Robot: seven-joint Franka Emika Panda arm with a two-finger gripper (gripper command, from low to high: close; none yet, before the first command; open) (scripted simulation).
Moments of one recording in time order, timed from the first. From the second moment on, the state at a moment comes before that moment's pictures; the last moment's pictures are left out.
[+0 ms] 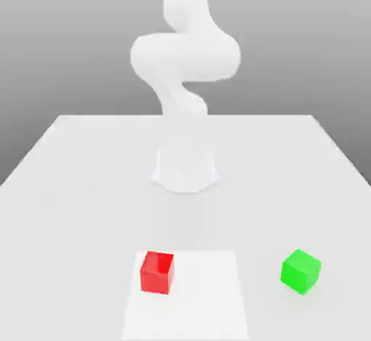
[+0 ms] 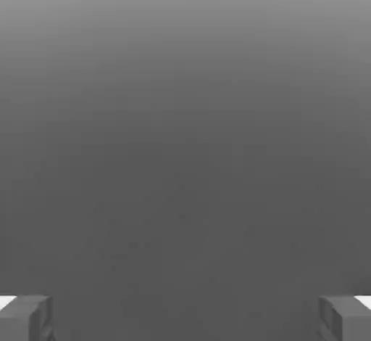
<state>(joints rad) -0.02 -0.72 0.01 -2.35 -0.02 2.35 0.82</state>
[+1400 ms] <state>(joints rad) -0.07 0.02 0.04 -2.75 0.00 2.77 0.93</state>
